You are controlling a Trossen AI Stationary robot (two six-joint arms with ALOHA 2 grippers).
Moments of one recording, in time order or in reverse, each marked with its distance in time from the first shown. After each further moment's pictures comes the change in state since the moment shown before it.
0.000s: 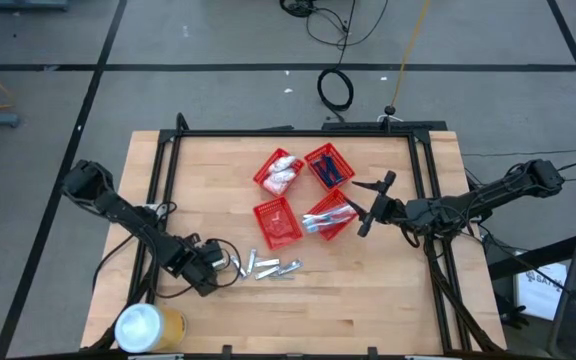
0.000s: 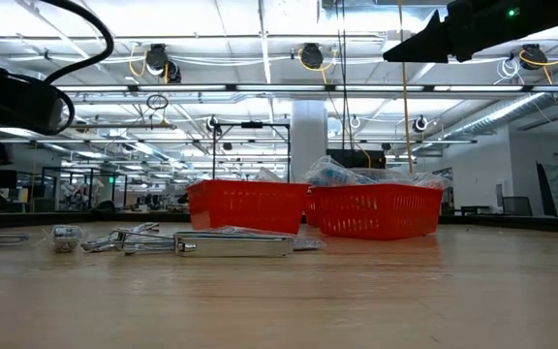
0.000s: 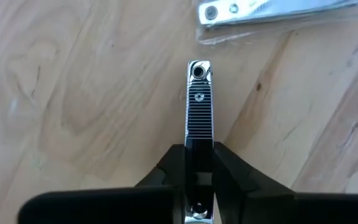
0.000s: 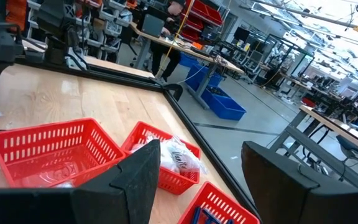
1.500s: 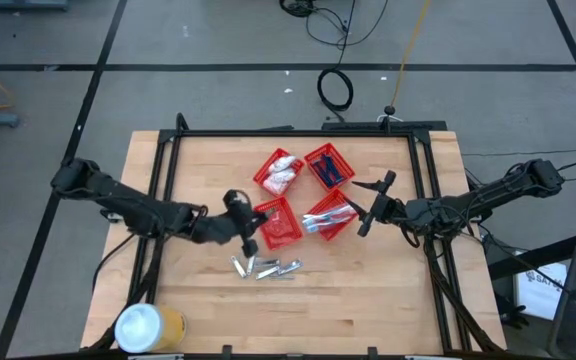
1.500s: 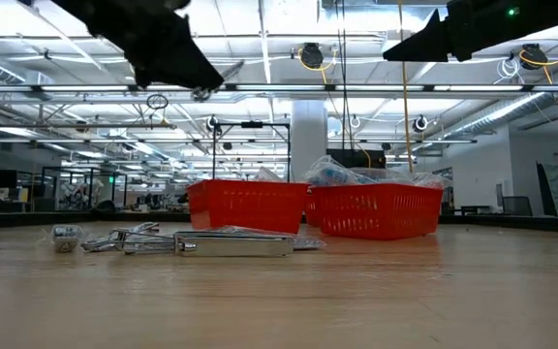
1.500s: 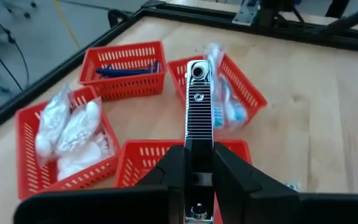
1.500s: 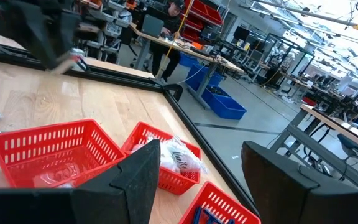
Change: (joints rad) left arm 0.363 -0.145 0.141 0.567 -0.460 0.778; right arm -0.001 0.000 0.000 0.001 0.000 0.009
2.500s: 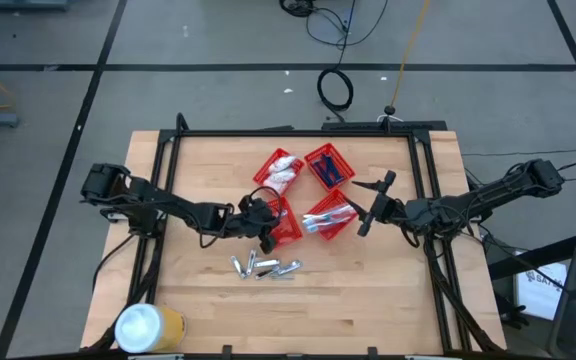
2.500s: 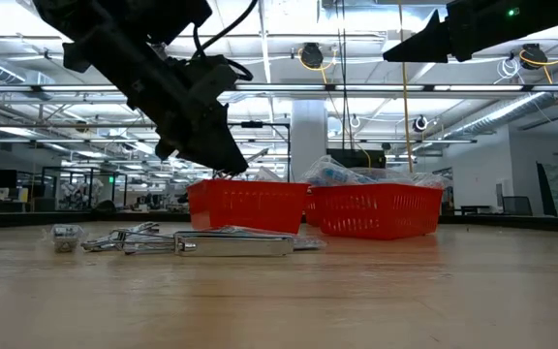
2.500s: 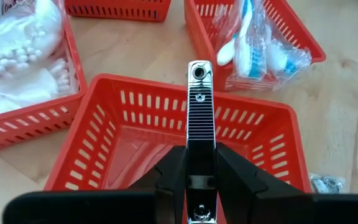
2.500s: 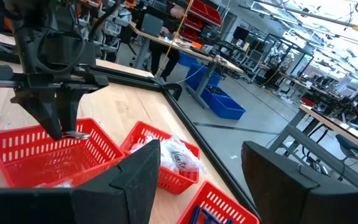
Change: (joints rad) left arm 0.147 0.292 0.000 0.135 0.203 -0.180; right arm -0.002 0.000 0.000 -0.002 0.001 -0.007
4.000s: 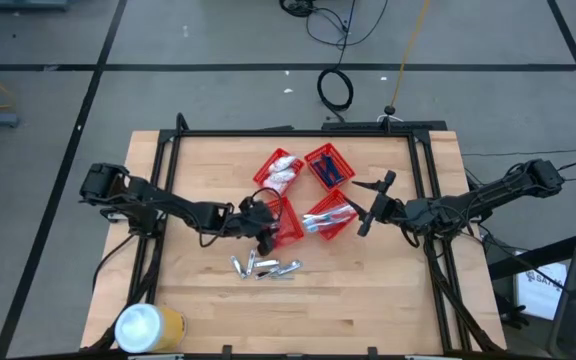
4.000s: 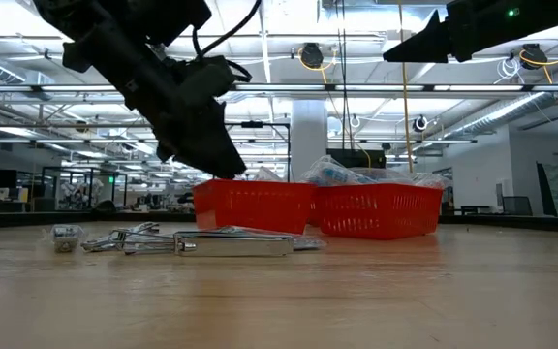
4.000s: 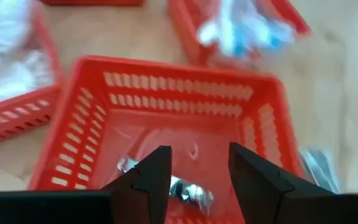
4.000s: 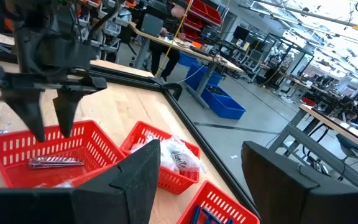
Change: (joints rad) left arm 0.000 -0.013 0.000 -0.031 0.078 0.052; right arm 0.000 0.000 0.000 0.000 0.000 0.004
